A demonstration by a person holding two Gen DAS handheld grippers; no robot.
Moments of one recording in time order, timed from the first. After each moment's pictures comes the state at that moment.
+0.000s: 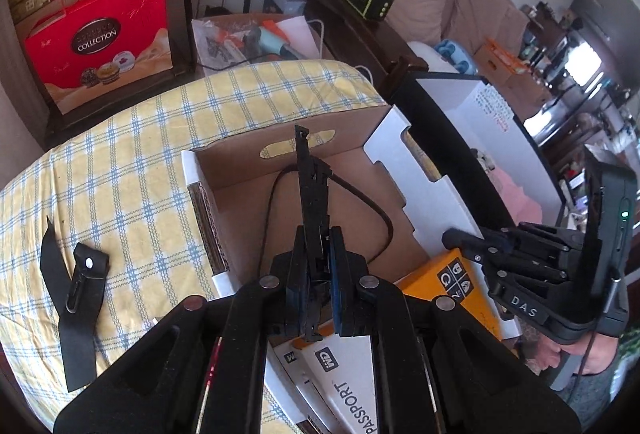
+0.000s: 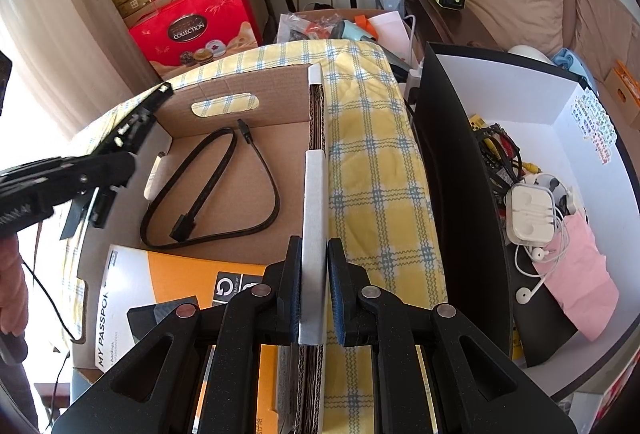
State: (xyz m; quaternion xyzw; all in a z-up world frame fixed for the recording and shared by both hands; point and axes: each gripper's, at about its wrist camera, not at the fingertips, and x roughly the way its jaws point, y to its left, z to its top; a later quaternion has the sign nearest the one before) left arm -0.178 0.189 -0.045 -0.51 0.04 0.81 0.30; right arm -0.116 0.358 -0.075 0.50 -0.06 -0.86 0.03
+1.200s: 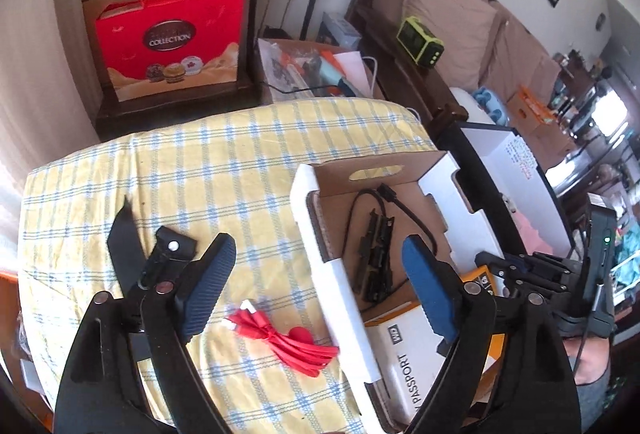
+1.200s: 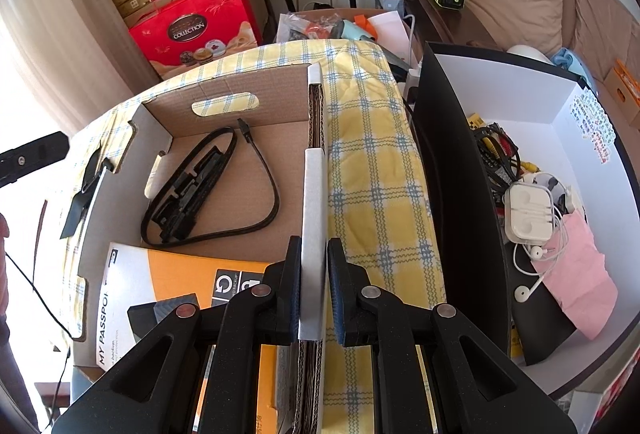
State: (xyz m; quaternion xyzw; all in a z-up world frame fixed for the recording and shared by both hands) left arm -0.185 0.106 -0.015 -0.49 -0.03 0.84 0.22; right arm -0.115 0.360 -0.076 0.50 -0.06 -0.86 0.03
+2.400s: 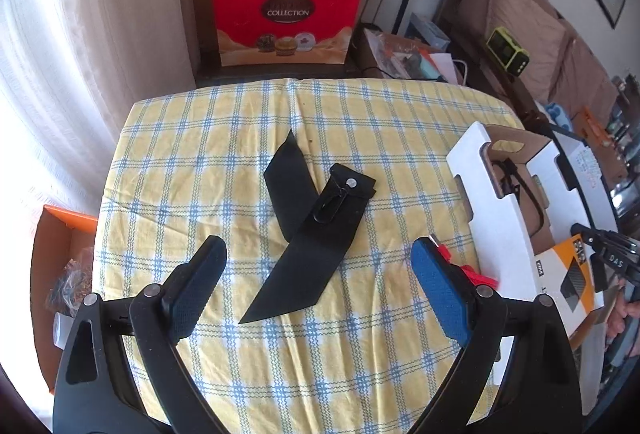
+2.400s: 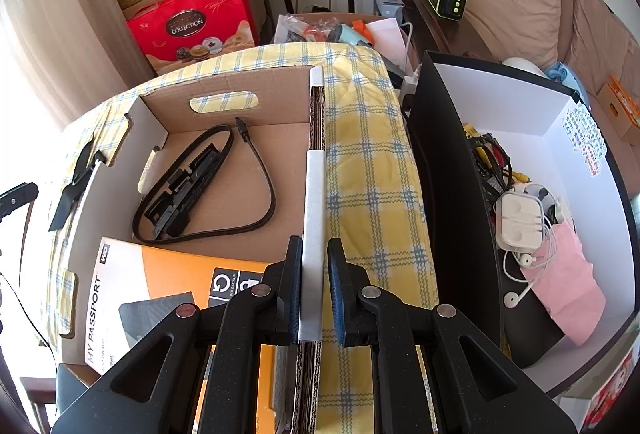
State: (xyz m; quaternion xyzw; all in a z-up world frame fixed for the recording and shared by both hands) left arm -0.164 -0.011 -0.056 -0.50 -0.02 0.86 0.10; right arm -0.114 0.353 -0.075 0.50 -0.03 -0.87 0.02
